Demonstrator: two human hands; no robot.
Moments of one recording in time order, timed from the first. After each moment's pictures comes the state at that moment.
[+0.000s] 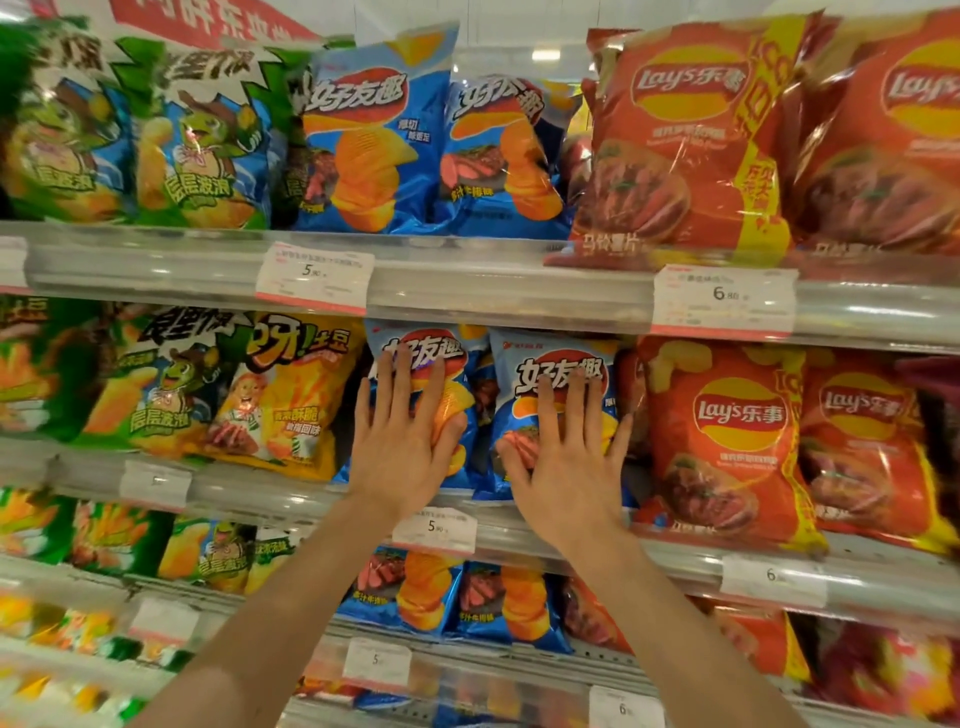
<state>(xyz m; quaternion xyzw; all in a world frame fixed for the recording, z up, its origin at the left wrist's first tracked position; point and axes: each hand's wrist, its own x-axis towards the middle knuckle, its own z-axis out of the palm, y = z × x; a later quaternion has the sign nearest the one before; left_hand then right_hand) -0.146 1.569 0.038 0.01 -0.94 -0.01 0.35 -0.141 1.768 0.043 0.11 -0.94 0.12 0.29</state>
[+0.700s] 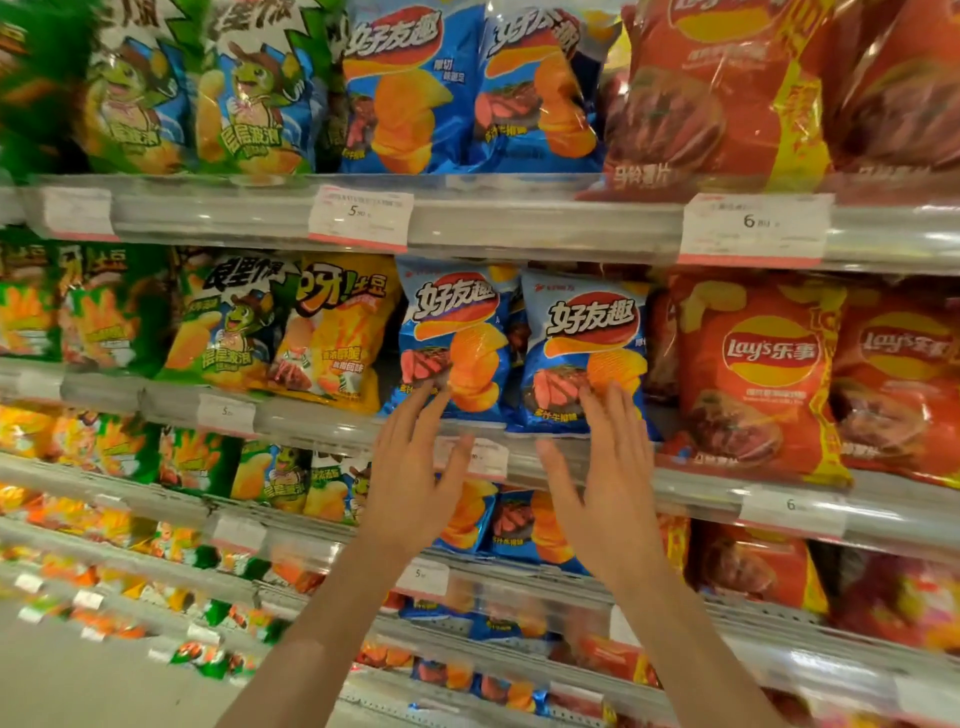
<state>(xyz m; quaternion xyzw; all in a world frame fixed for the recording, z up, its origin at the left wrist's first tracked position) -0.034 1.581 0.008 -0.01 -0.90 -0.30 0.31 -0.055 1.790 0.014 0.19 -0.88 0.36 0.24</state>
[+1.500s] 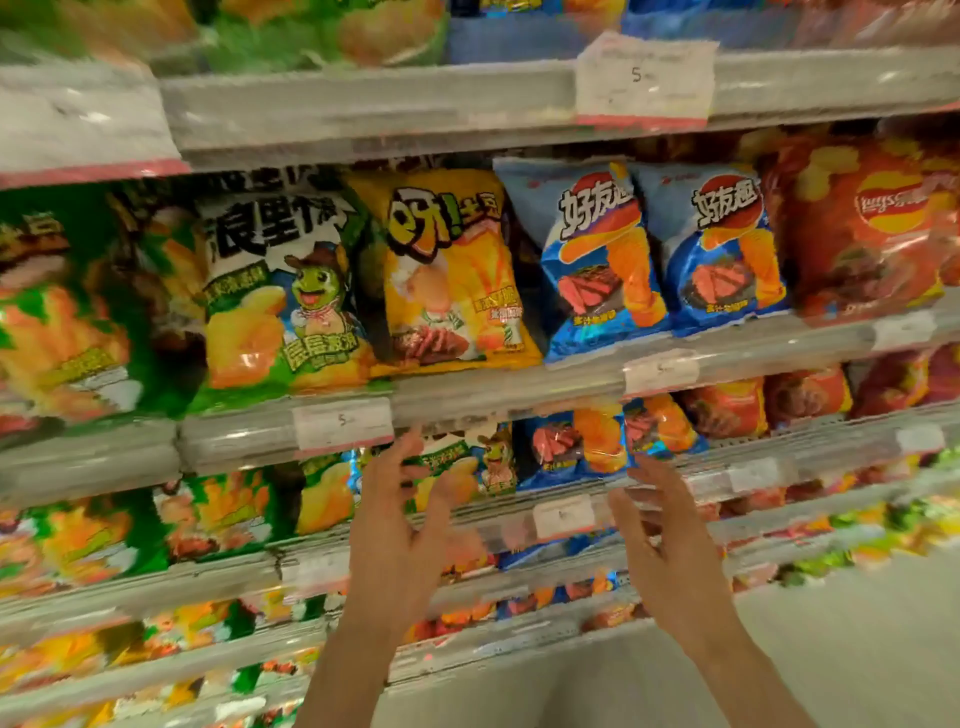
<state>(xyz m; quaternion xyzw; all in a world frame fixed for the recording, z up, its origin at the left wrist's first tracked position) 0.003 1.321 -0.045 -0.06 -0.82 -0.55 0.12 0.057 1.566 -0.076 -0.13 -0.84 0.51 0.16</state>
